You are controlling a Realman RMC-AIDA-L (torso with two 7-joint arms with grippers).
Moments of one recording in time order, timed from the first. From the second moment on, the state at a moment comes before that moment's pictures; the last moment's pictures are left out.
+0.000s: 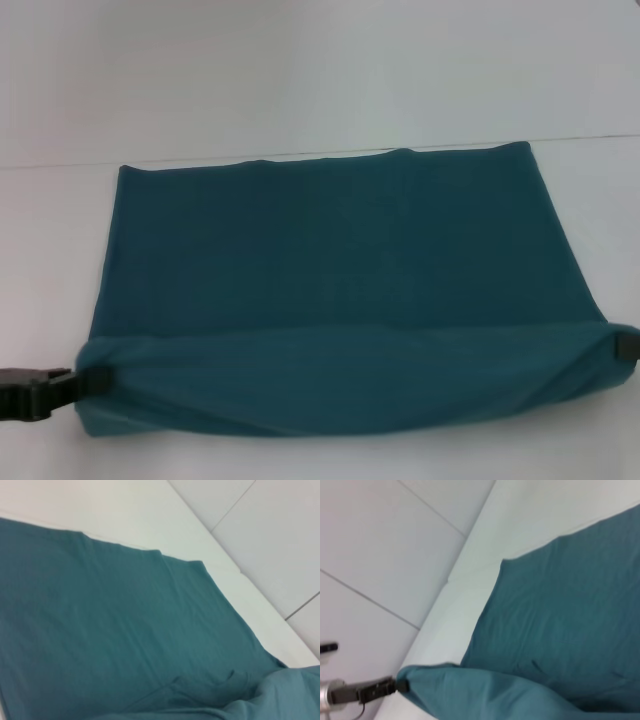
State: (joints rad) left arm -0.31 -2.13 -2.53 -1.10 -0.99 1.71 -2.06; right arm 0.36 2.00 -0.34 -0.99 -2.21 -1.98 2.15
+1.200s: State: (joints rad) left arm -0.31 -2.10 -2.70 -1.09 -1.03 1.80 -1.96; right arm 0.36 2.01 -0.29 -0.90 -2.13 -1.98 2.12
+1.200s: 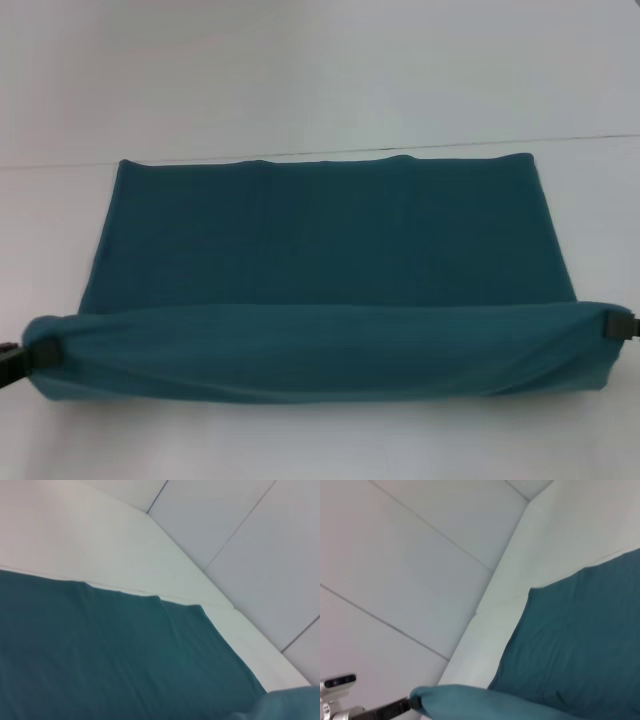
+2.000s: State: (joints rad) left arm -0.22 -2.14 -2.79 -1.17 -1.07 1.94 -1.91; right arm 0.35 2.02 -0.33 -0.91 -2.11 -1.98 2.15
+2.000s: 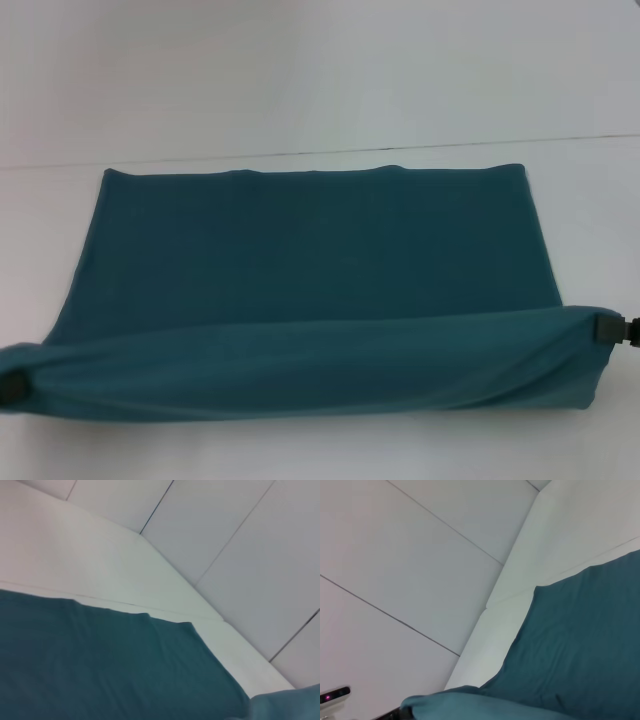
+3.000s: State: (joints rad) left arm -0.14 -2.16 -2.79 -1.16 -1.11 2.01 -1.84; right arm 0.37 1.97 -0.31 -0.91 -2.11 -1.97 2.18
